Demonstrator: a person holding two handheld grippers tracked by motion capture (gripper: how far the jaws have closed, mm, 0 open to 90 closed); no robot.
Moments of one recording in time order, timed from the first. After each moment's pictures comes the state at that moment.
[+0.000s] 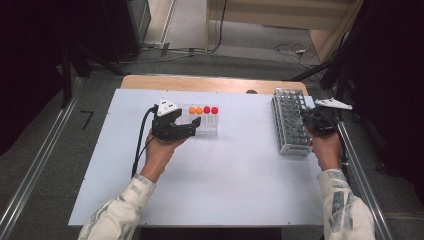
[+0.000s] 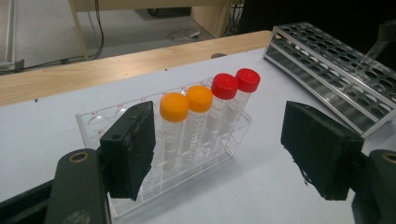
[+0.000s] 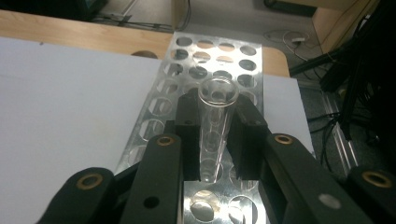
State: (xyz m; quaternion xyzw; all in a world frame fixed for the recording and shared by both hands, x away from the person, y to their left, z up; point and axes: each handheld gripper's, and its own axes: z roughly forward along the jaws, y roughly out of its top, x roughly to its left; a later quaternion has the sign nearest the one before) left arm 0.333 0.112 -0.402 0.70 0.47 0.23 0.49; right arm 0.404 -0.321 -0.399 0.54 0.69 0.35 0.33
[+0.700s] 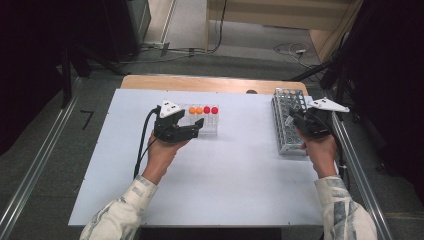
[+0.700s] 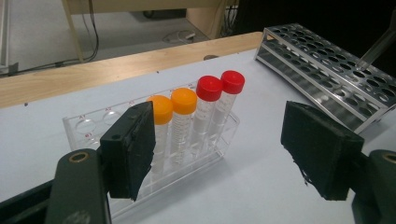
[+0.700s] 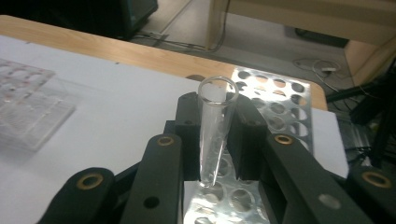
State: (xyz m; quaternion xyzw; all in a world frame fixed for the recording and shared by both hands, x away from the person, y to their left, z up) left arm 0.328 0.104 -0.400 0.70 0.46 0.22 0.49; right arm 0.370 -0.282 -0.374 0.47 0.72 0.40 0.31
